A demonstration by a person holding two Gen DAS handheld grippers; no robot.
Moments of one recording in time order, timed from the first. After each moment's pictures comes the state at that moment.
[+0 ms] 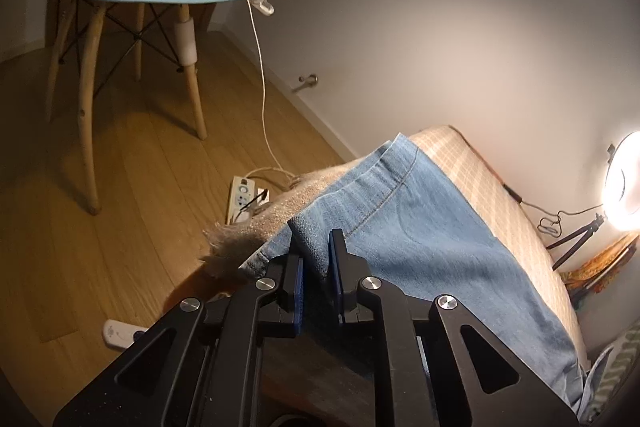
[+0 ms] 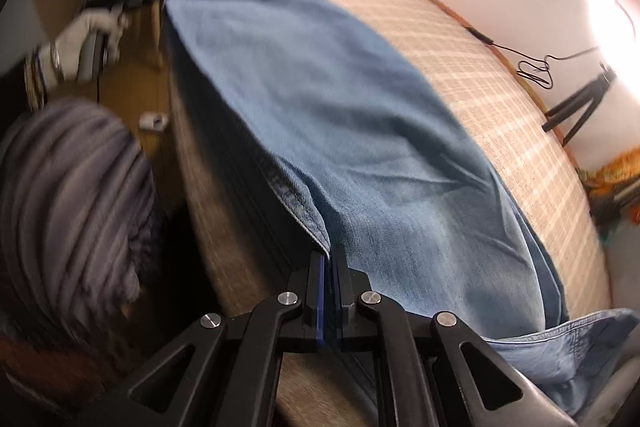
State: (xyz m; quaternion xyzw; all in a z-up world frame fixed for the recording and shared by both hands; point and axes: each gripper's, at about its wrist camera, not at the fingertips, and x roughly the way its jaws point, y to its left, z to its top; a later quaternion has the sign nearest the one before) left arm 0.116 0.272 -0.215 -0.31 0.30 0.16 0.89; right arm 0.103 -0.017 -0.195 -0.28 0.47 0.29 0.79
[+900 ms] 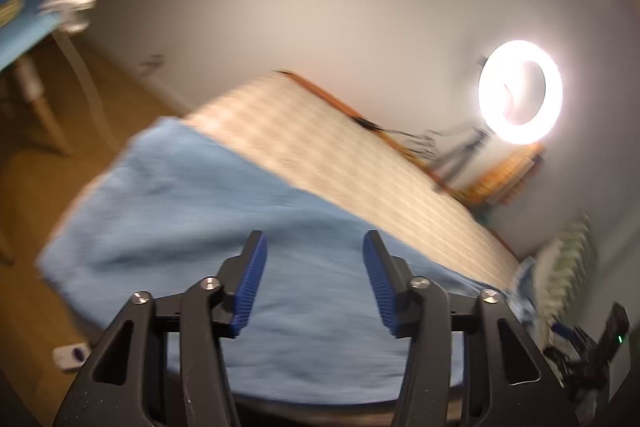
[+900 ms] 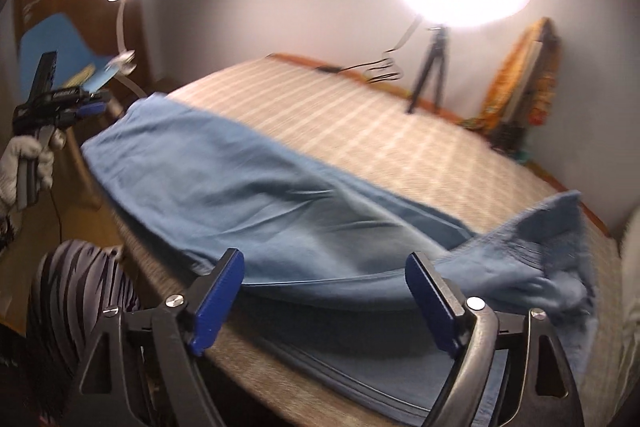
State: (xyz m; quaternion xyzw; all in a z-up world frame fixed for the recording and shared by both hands) left arm 0.165 0.149 -0.114 -0.25 0.34 -0.10 0.90; right arm 0.084 -0.110 -0.122 -0.10 0.39 0.12 0.91
